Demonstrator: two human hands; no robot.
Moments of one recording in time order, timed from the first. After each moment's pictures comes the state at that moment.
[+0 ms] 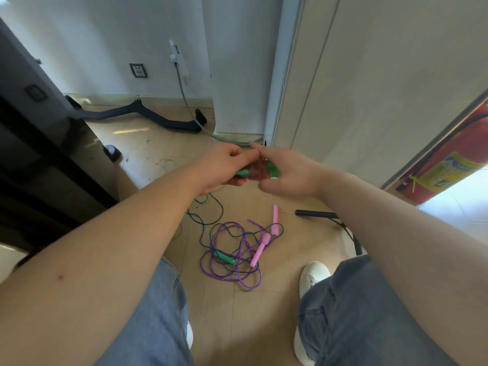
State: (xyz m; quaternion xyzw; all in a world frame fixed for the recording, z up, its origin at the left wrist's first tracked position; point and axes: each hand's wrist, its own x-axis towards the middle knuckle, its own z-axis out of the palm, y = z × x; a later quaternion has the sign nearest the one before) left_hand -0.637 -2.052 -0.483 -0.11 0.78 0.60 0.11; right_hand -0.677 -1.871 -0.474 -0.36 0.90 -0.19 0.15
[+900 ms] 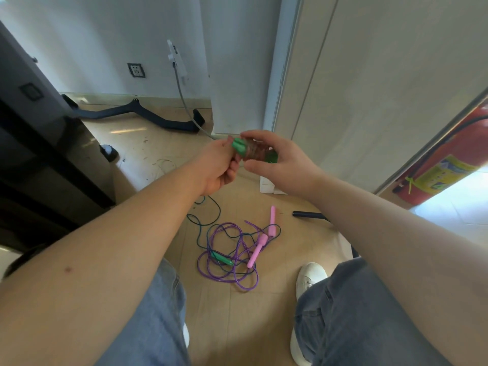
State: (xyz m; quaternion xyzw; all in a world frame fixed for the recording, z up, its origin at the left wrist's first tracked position) left_hand -0.643 -2.048 -0.478 -0.24 0.61 0.75 0.10; right_hand -0.662 -1.878 -0.467 -0.26 0.83 -0.48 0.12
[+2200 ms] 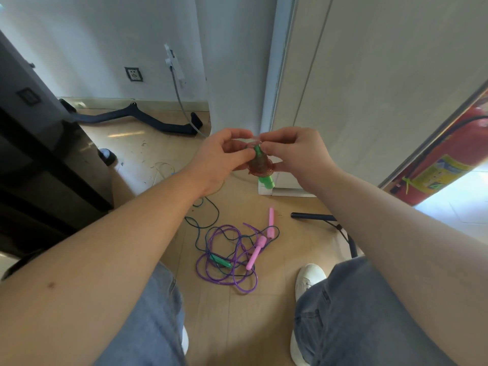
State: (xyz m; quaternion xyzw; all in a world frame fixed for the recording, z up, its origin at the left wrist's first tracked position) left_hand -0.633 -2.040 -0.471 -0.05 0.72 0.69 -0.01; right_hand -0.677 -1.869 -0.458 -0.06 0.74 -0.65 0.12
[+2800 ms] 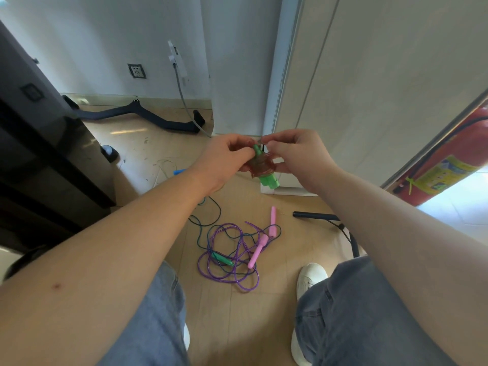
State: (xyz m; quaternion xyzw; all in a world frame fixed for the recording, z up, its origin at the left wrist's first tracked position) left_hand -0.635 -2.036 -0.472 -0.09 0.76 0.64 -0.02; right_hand -0.679 -1.875 -0.462 -0.05 0.77 -0.62 0.13
